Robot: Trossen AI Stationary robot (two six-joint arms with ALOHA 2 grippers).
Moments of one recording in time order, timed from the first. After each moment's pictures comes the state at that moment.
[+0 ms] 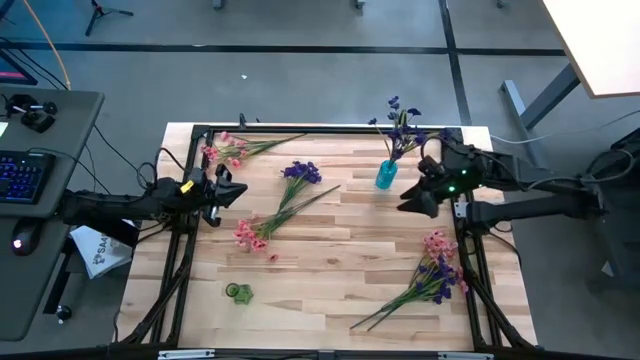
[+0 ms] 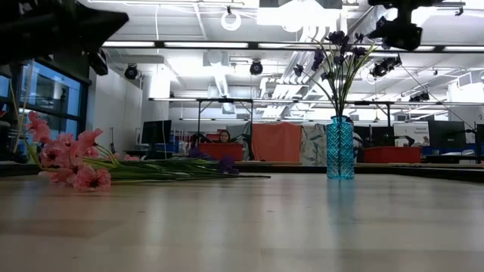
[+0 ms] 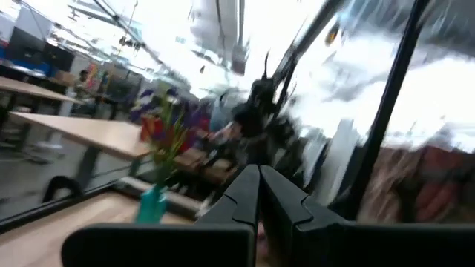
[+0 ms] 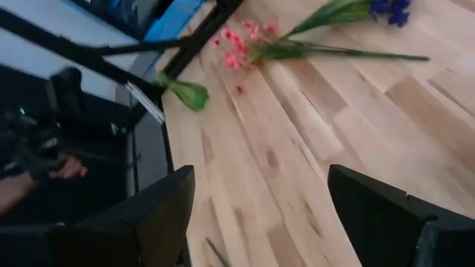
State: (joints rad) left arm 0.05 0.26 0.01 0.61 -0.09 -0.34; right arm -0.10 0.81 0.90 -0.67 -0.24 0.73
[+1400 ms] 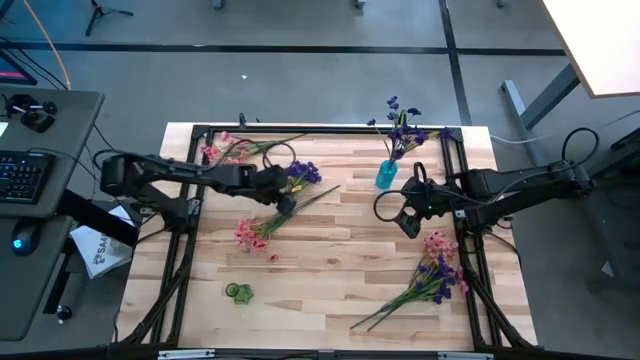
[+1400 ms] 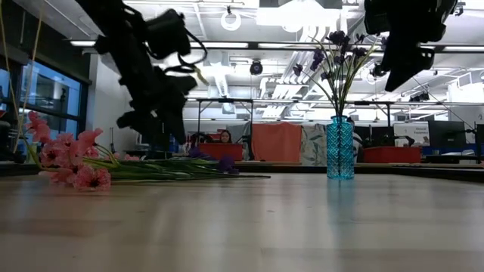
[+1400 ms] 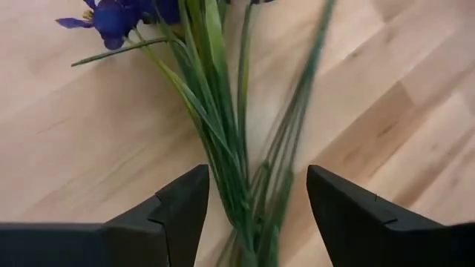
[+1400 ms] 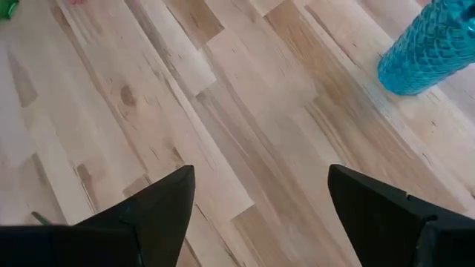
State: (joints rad) left arm 0.19 1.48 0.80 -0.40 -0.10 -0.73; right arm 0.13 1.02 0.90 -0.93 0.15 0.72
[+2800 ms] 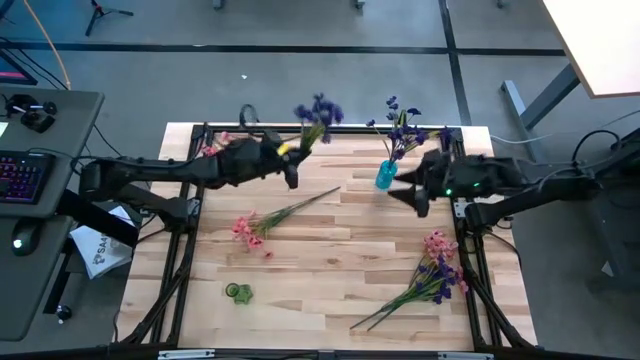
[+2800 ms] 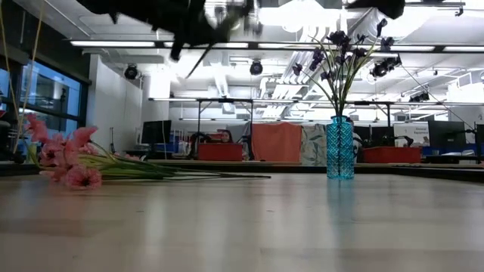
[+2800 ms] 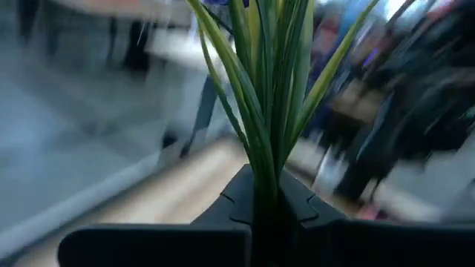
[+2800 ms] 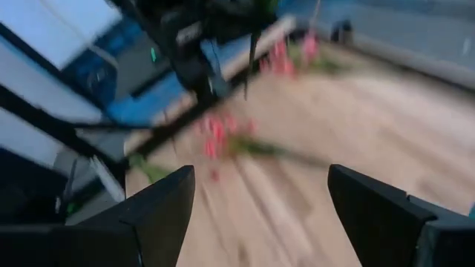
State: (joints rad) left arm 0.19 1.27 0.84 0.34 -0.27 -0.29; right arm 0.13 0.87 1.05 -0.58 0.30 0.65
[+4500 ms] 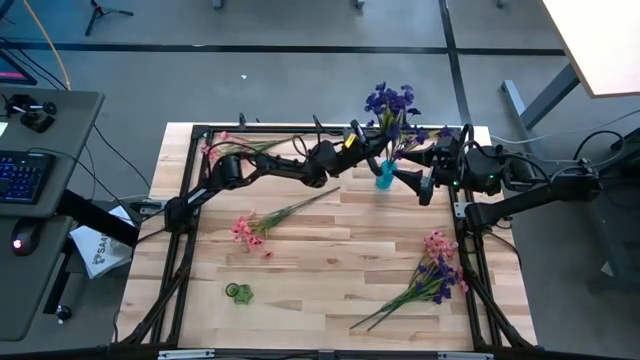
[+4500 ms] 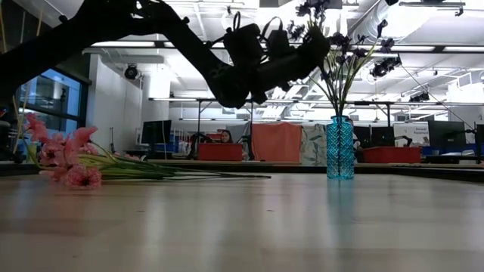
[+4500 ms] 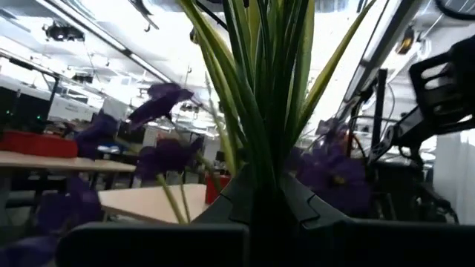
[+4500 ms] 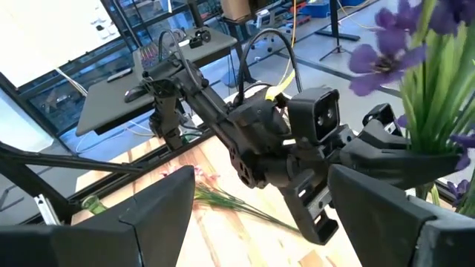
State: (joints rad) left arm 0.26 2.43 1.69 1.25 -0.11 -0.14; right arm 0.13 0.86 1.11 -0.55 0.47 0.46
